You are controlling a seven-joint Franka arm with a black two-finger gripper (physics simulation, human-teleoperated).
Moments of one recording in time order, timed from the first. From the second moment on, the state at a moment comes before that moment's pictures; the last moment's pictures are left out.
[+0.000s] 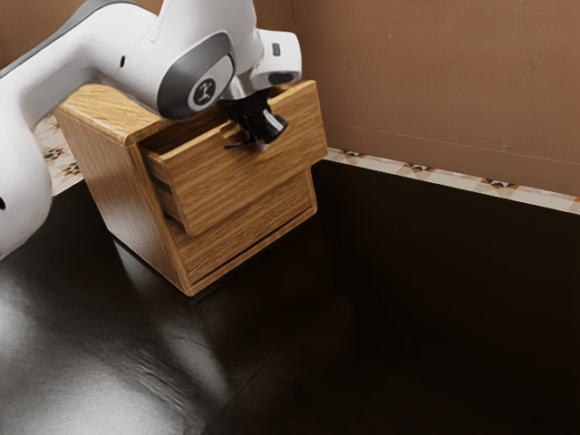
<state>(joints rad) 0.00 0.27 0.03 -1.22 0.37 1.90 0.06</state>
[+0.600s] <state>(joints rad) -0.08 0.23 0.02 -1.28 0.37 1.90 0.03</state>
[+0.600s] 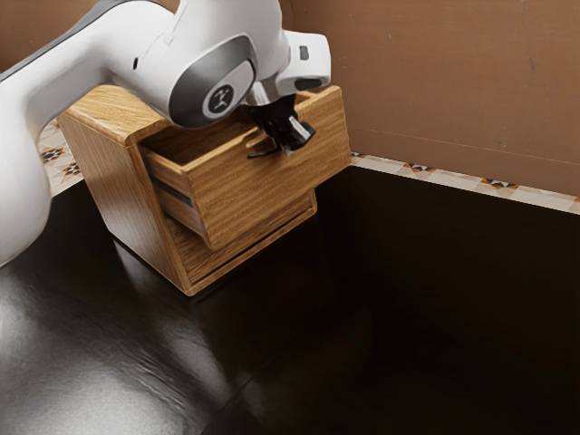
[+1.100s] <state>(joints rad) -0.09 0.21 -0.05 -1.31 0.38 1.90 0.00</state>
